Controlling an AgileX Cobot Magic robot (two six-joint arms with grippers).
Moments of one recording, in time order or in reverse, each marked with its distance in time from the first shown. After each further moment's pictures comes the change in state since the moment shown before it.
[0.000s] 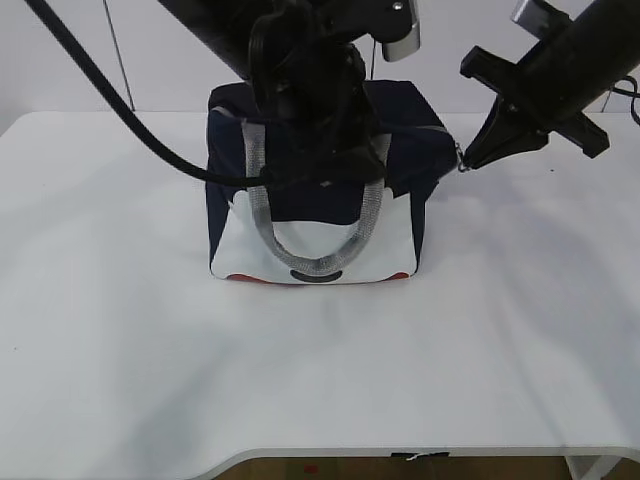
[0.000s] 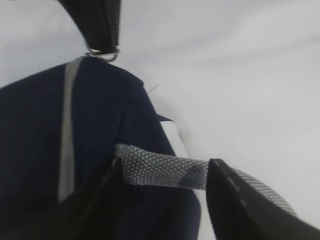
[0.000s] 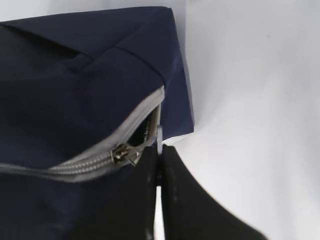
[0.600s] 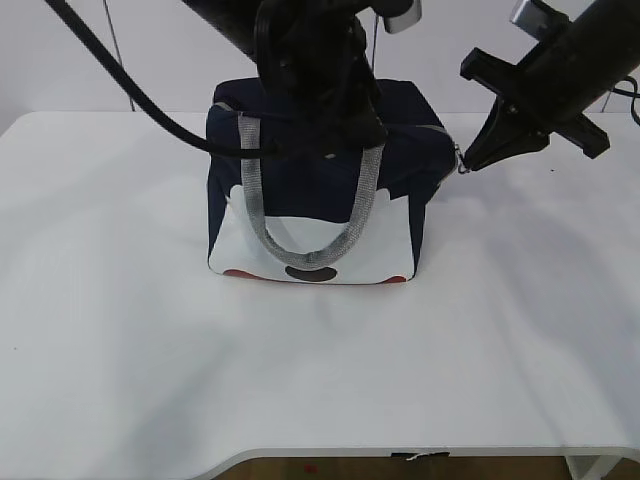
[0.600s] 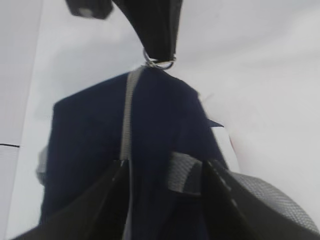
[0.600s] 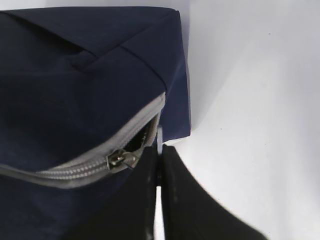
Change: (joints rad) left arm 0.000 0.000 -0.037 0.058 -0.064 -0.014; right arm 0.000 0.000 0.000 0.002 0.008 -0.019
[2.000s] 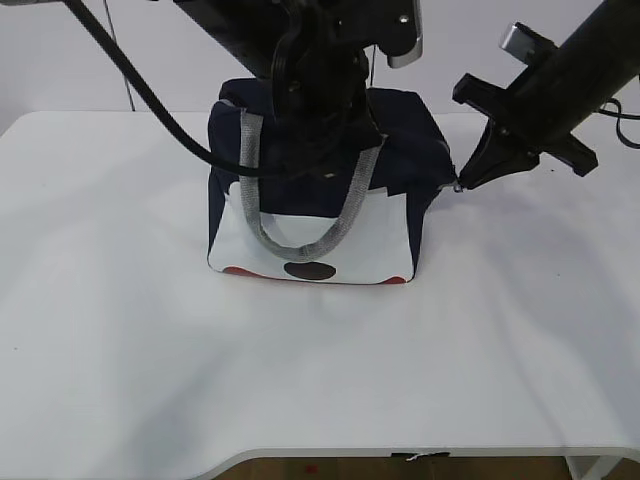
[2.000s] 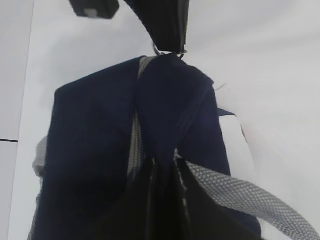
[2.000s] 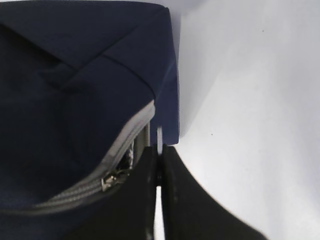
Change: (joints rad) left arm 0.000 0.051 -0.010 0.065 -0.024 0.000; right arm 0.000 0.058 0.000 -0.014 -0.005 -0.004
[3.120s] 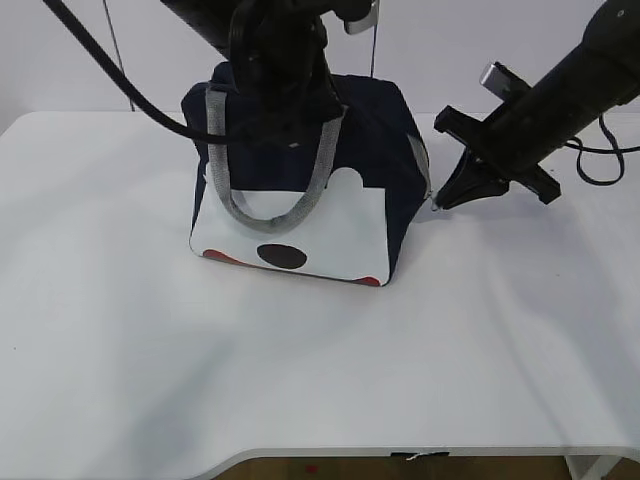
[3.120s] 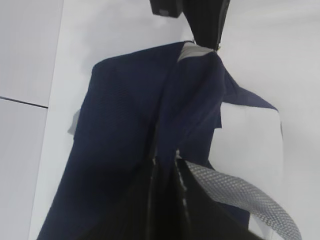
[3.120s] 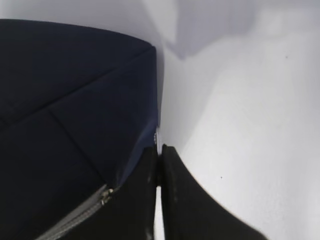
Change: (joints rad) left arm 0.067 -0.039 0.000 0.062 0.006 -0.052; right arm -0.013 0.128 -0.002 0.102 -0.098 -0.090
